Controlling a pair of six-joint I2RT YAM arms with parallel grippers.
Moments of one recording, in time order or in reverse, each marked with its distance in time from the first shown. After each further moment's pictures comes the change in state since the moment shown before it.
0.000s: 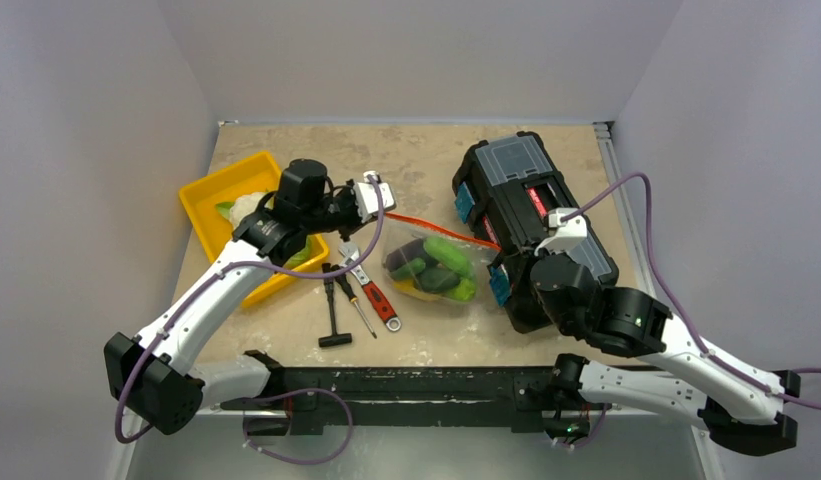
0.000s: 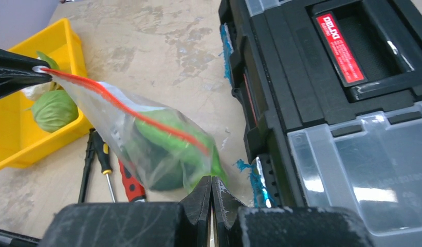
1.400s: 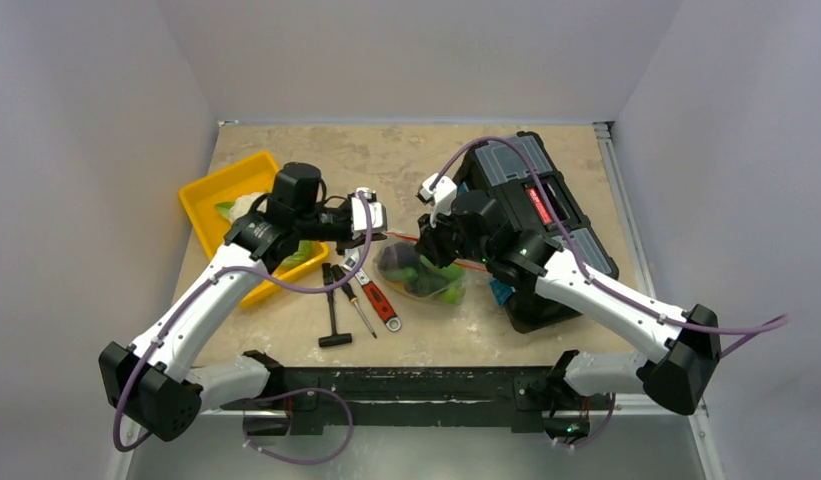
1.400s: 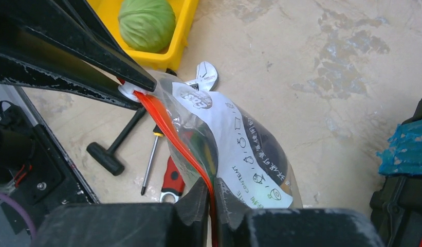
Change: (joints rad) left arm 0.035 -0.031 0.000 -0.117 0.272 0.108; right arm -0.236 0.539 0.107 0.445 -0.766 -0.556
